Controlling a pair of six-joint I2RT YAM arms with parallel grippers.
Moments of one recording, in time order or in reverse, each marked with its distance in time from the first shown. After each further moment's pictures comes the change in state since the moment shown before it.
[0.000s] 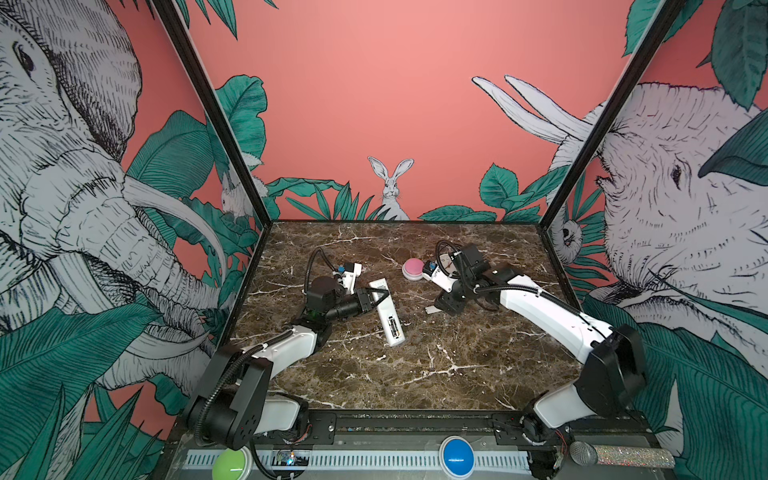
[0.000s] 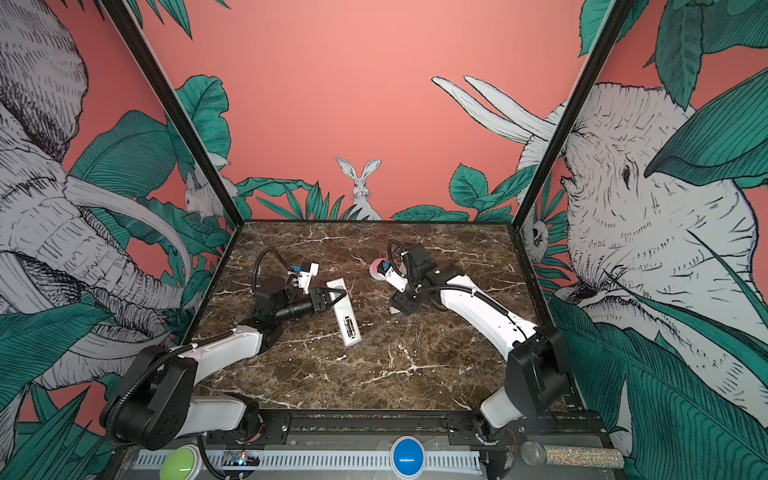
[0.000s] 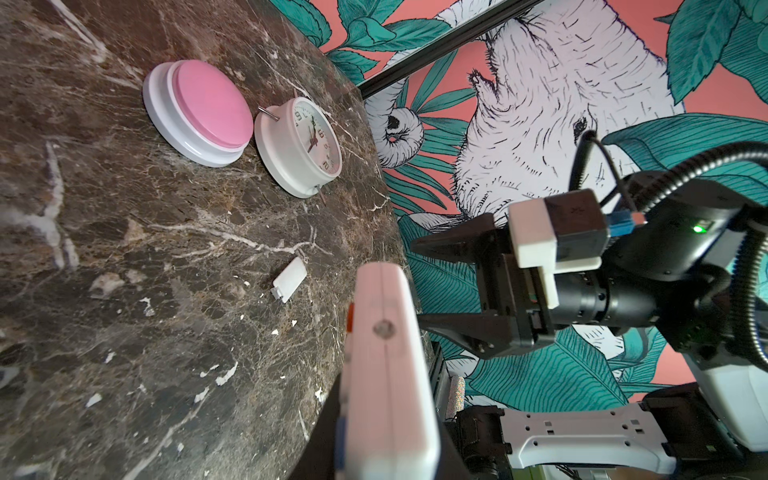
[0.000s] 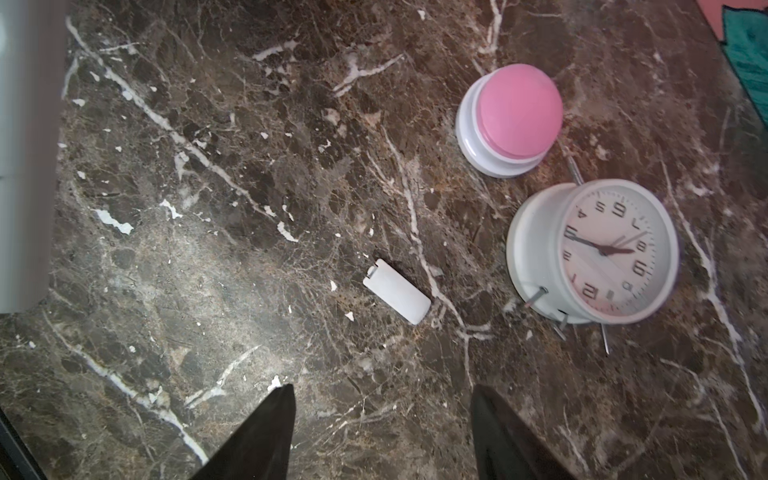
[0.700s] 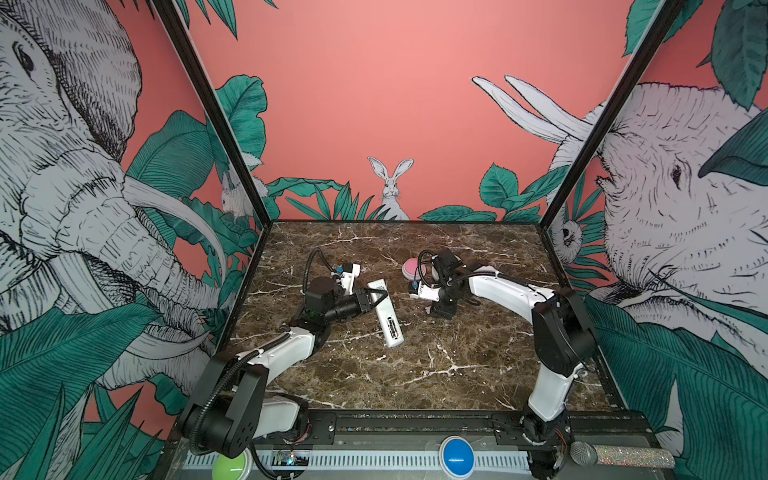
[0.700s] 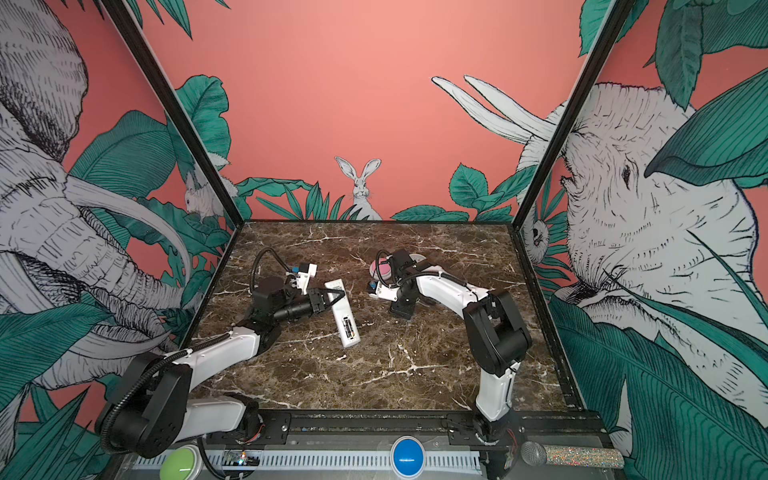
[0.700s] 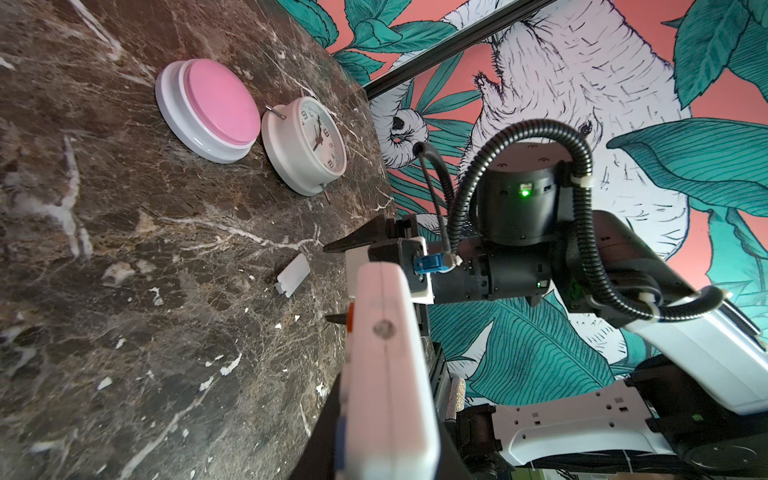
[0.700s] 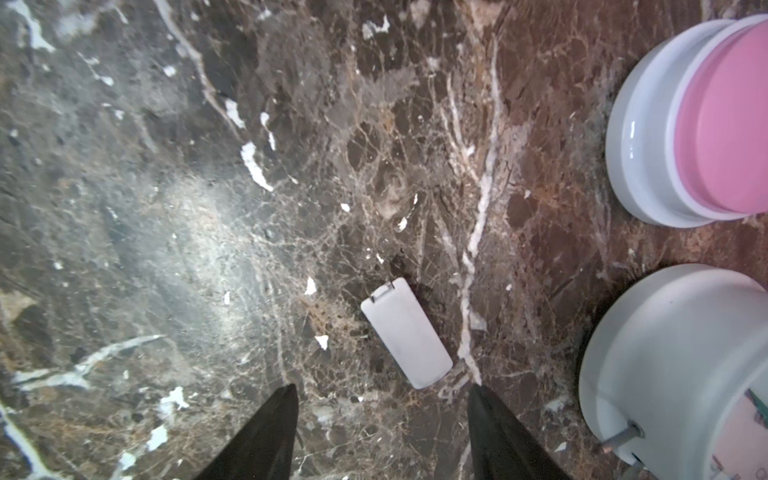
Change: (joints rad) left arm 0.005 -0.038 -0.002 -0.059 -0.011 0.004; right arm -0.016 0.294 0.074 0.003 0.021 -0.358
